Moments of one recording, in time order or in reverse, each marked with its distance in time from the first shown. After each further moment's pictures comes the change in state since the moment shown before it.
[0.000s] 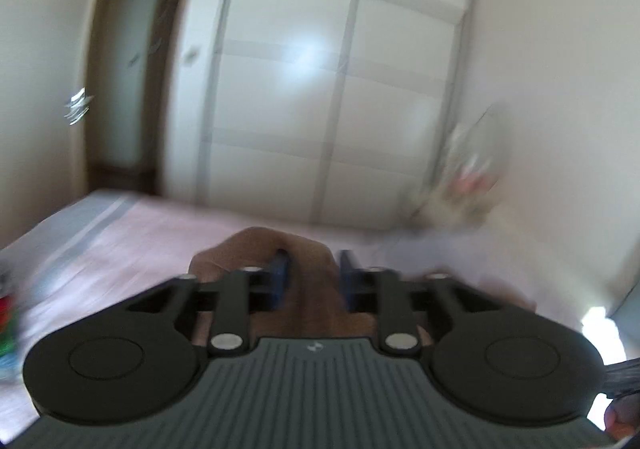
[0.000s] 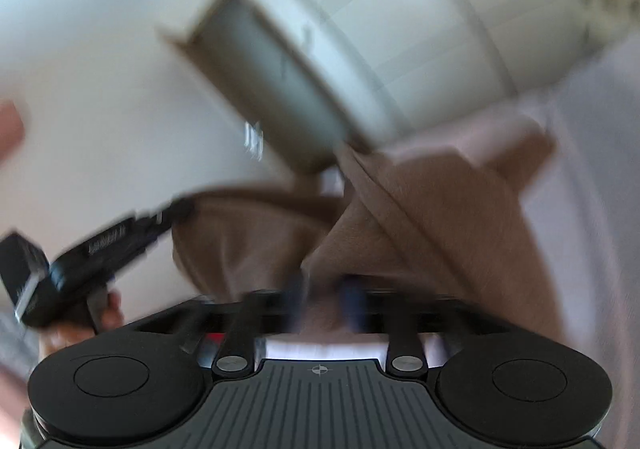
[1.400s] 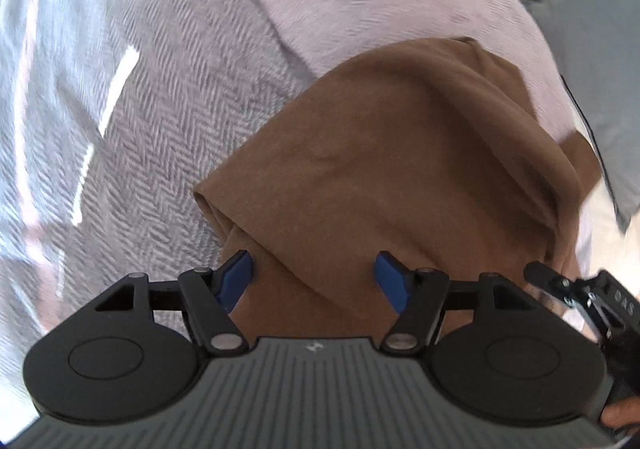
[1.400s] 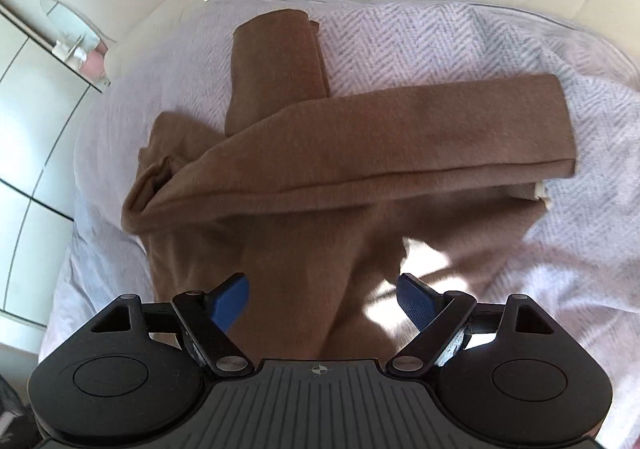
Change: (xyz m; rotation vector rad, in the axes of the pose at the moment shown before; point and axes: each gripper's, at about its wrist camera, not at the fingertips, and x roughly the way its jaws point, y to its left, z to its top) left arm 0.351 -0.500 -0.339 0.143 0.945 -0.548; right arm -0.306 -0.468 -0.170 0.860 -0.454 -0.920
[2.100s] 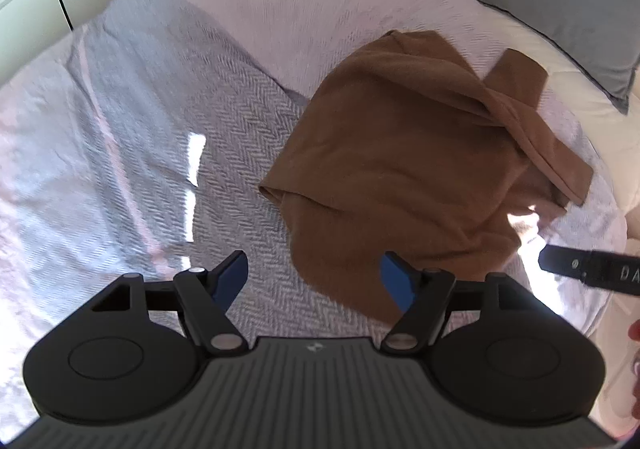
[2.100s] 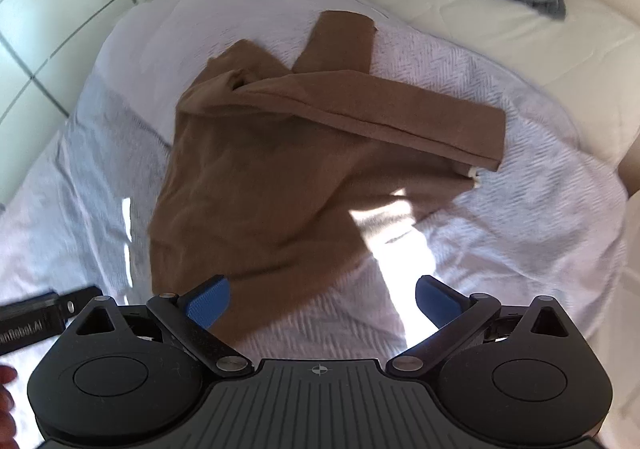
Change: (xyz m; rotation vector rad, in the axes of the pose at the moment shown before) left arm -0.116 -0.059 -0.074 0.352 -0.106 0.259; right arm -0.090 0.032 -0.062 -0.319 0.067 -0.124
